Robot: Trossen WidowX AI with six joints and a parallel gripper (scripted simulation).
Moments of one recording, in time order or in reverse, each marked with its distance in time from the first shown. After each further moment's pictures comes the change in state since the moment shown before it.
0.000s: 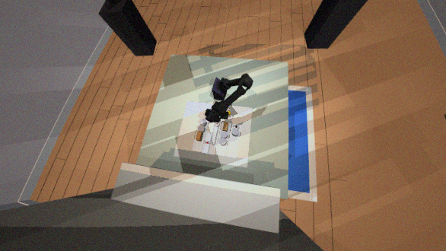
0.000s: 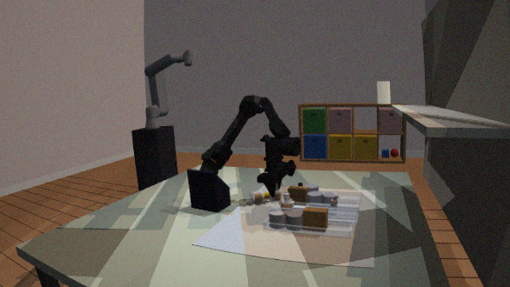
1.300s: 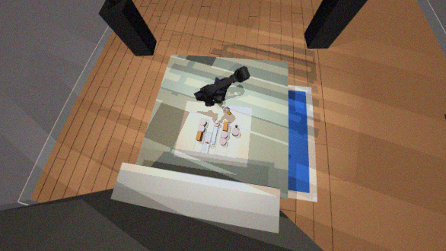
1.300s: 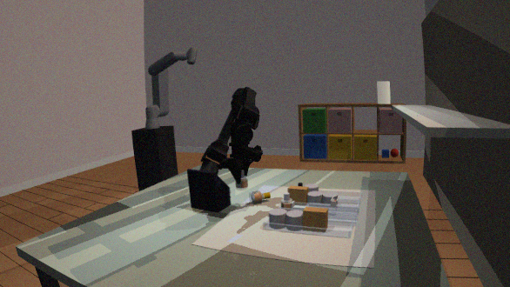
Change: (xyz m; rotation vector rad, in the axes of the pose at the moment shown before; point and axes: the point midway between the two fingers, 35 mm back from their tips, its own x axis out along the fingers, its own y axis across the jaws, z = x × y) arm -0.064 -0.068 -0.102 -0.029 0.016 0.002
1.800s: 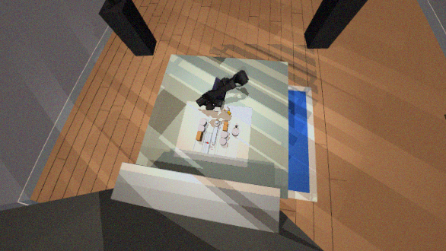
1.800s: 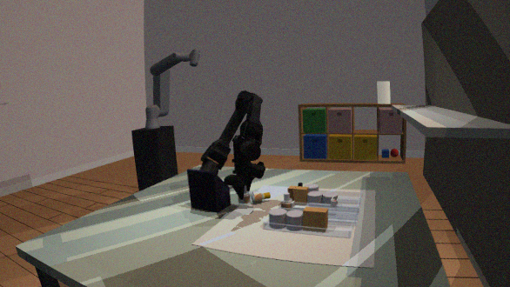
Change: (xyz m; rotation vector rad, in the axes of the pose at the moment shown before) arm 0.058 -0.004 0.009 0.000 0.001 -0.004
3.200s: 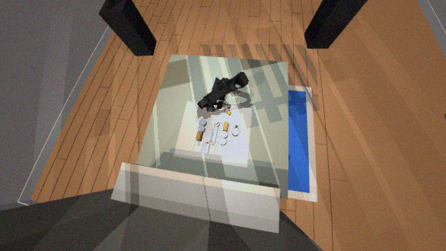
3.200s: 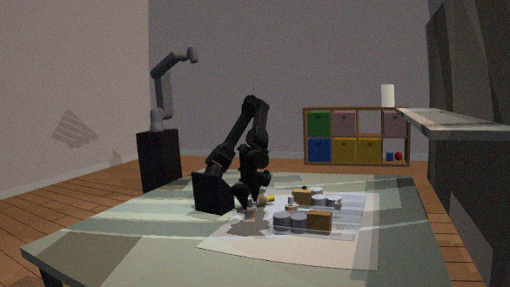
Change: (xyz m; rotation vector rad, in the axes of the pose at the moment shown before) arm 0.020 0.003 0.006 -0.017 -0.012 -0.004
